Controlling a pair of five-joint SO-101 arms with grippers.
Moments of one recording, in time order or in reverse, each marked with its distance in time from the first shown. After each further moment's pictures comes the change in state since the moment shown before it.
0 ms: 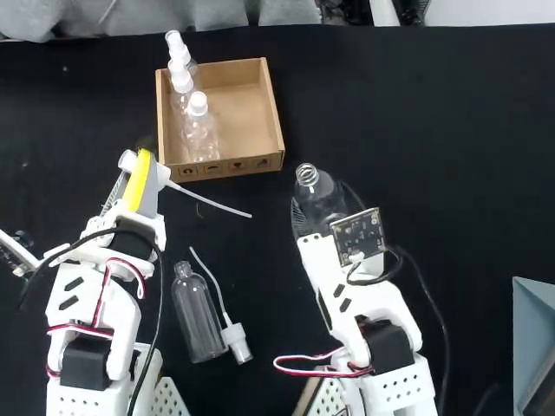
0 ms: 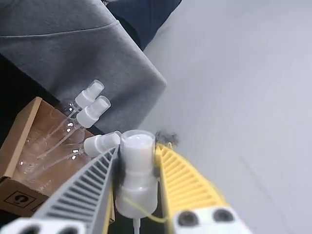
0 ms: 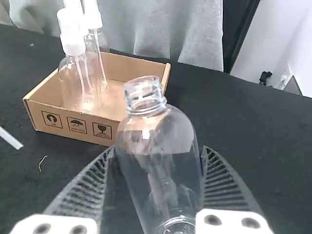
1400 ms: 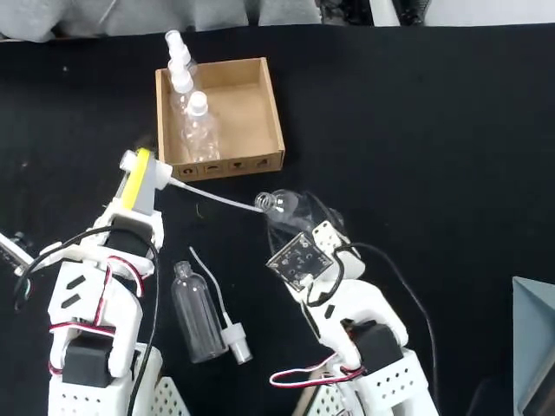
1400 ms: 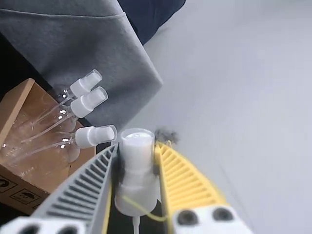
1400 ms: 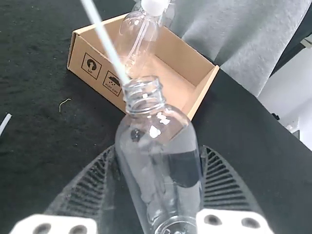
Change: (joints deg) left arm 0.0 0.0 1.6 -1.8 8.4; right arm -8.2 0.0 4.8 -0.2 22.1
